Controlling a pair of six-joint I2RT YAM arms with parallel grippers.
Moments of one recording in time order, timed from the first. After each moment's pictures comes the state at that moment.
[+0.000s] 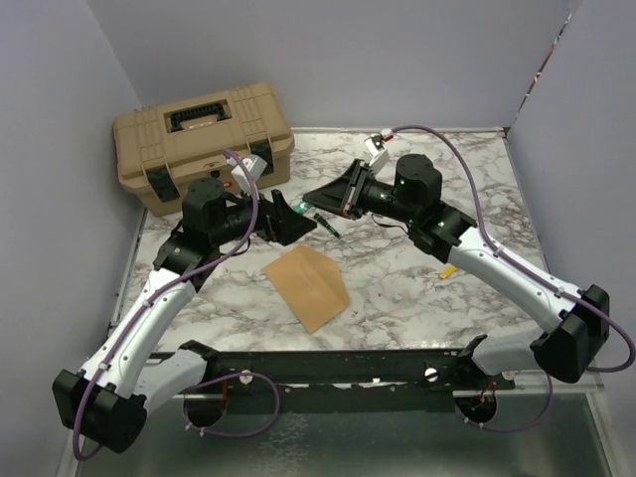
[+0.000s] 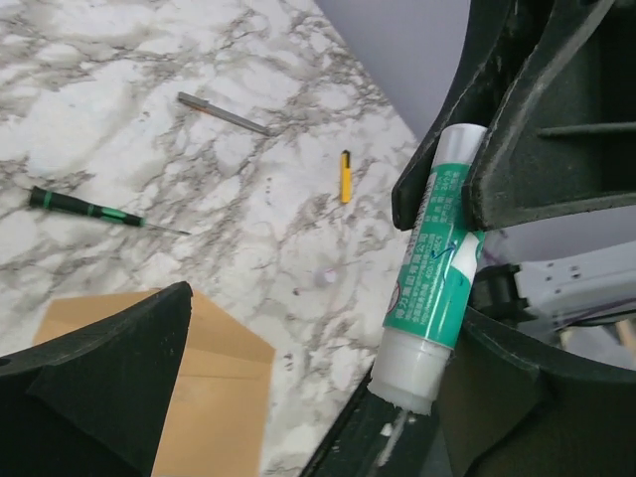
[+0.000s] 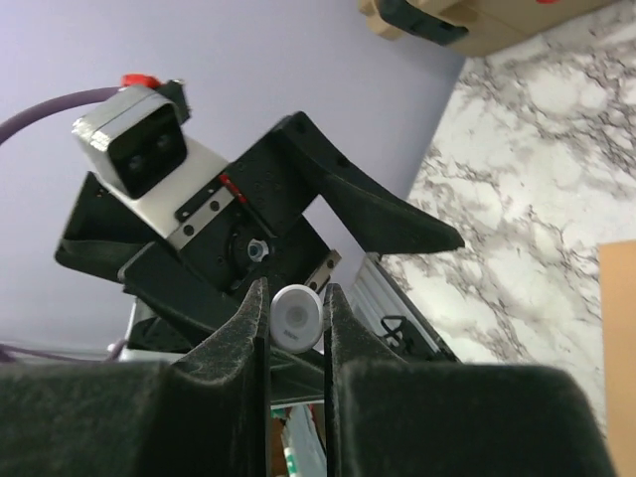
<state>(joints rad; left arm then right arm) -0.40 0.98 0.94 -0.21 0.59 -0.42 0.74 1.36 1.22 0.01 -0.38 1.06</state>
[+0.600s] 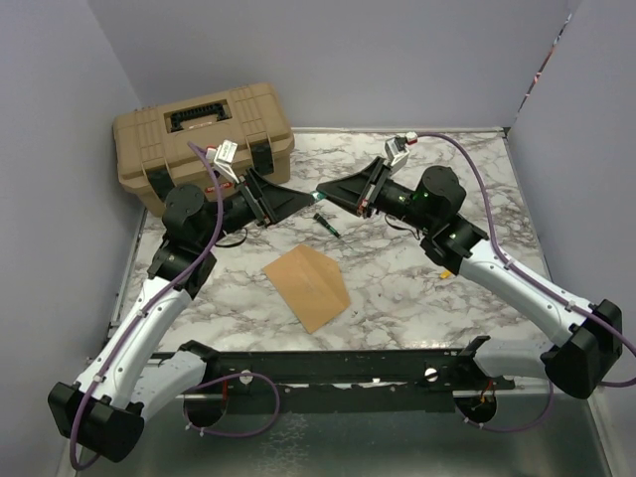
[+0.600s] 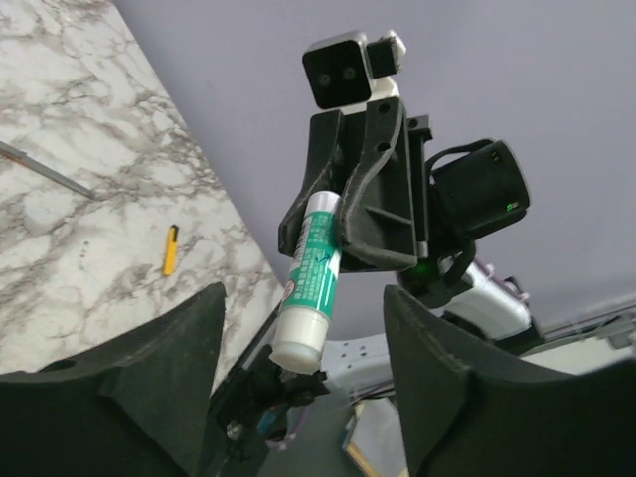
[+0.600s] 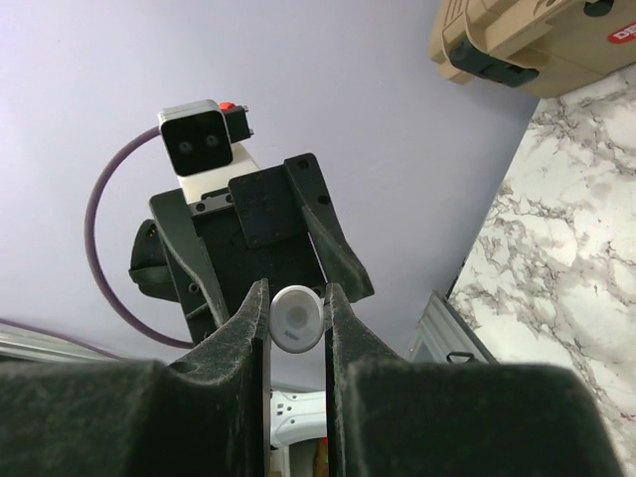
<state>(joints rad) -0.40 0.93 0.94 0.09 0.60 -1.02 0.70 1.24 1.07 0.27 -0.36 1.23</state>
